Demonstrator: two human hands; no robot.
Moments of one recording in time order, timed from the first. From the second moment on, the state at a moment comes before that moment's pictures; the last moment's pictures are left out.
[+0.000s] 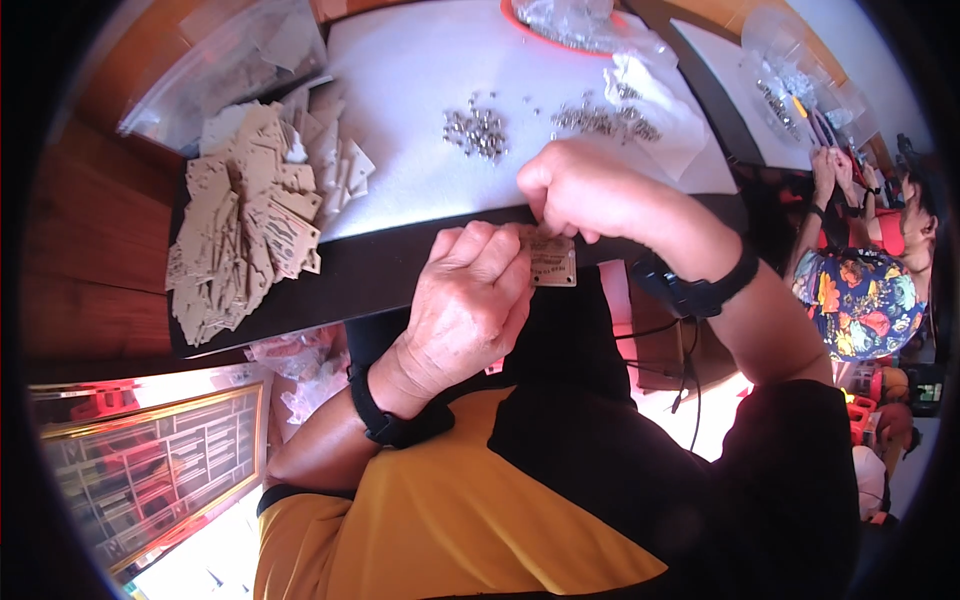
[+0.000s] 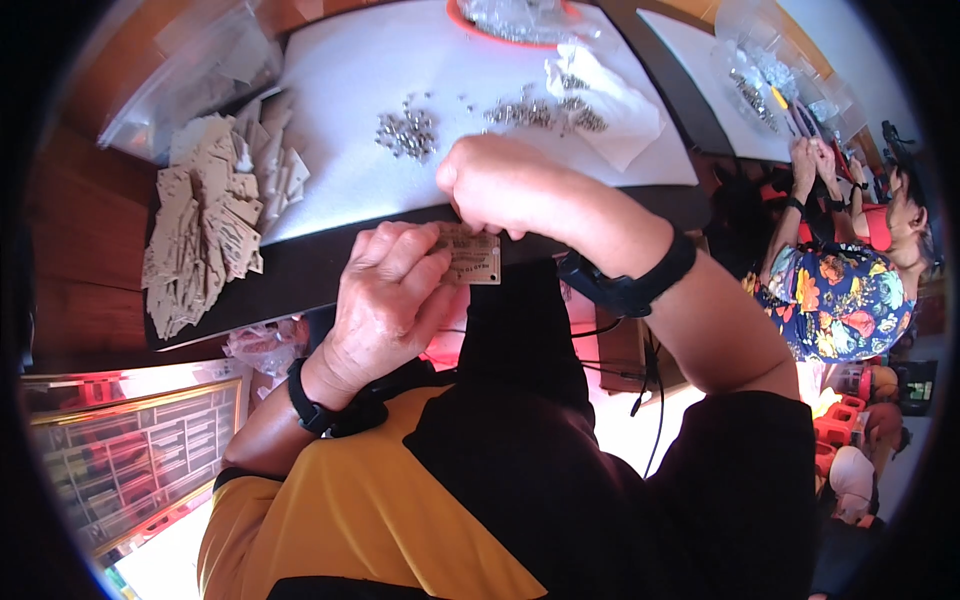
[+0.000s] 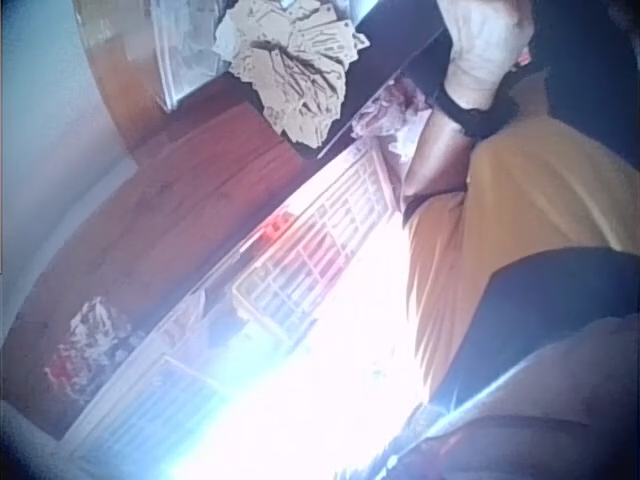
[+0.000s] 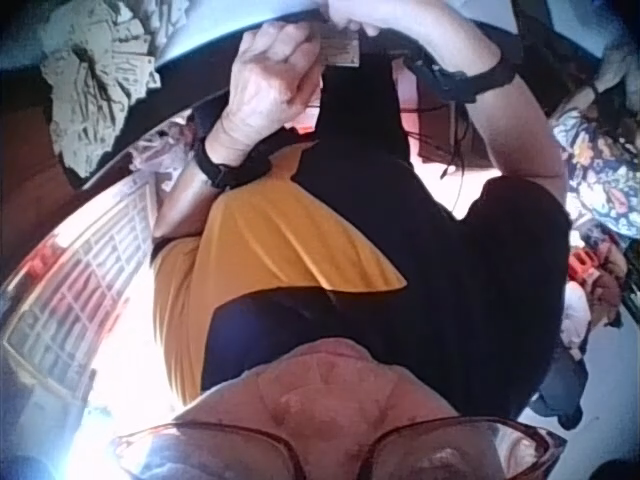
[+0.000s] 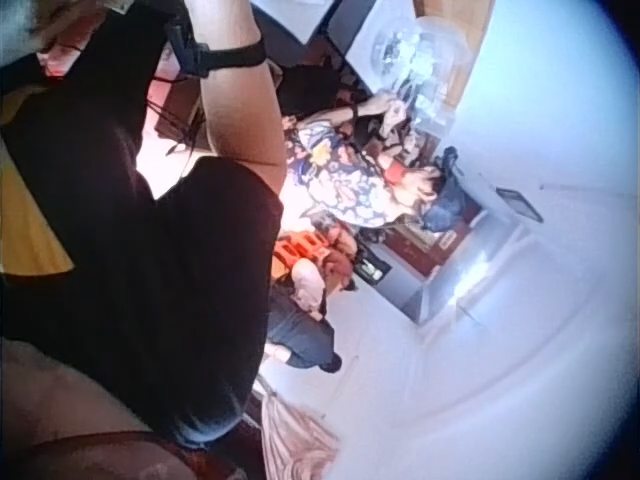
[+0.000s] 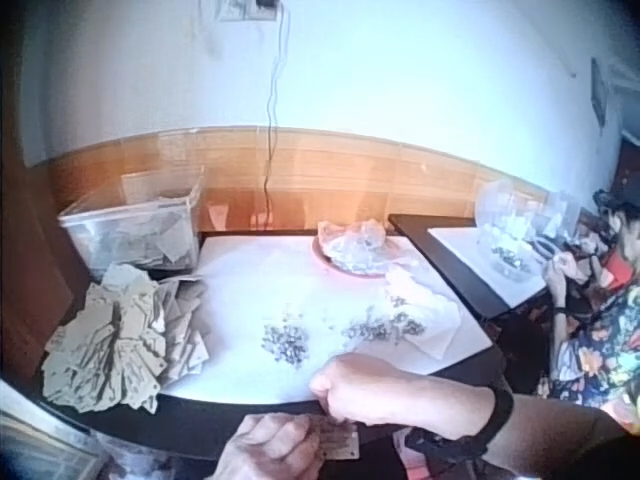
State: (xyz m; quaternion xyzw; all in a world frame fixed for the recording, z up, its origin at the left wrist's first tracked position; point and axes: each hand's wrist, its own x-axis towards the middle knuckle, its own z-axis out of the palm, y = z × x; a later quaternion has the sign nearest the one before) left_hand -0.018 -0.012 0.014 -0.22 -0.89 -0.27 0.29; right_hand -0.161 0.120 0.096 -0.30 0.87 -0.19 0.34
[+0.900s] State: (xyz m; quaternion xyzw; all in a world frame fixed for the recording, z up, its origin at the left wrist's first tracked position) left_hand 0.005 -0.189 0.128 0.04 -0.96 -0.21 0.16; right_hand -0.136 0.212 0.006 -0.32 0.64 -0.69 0.12
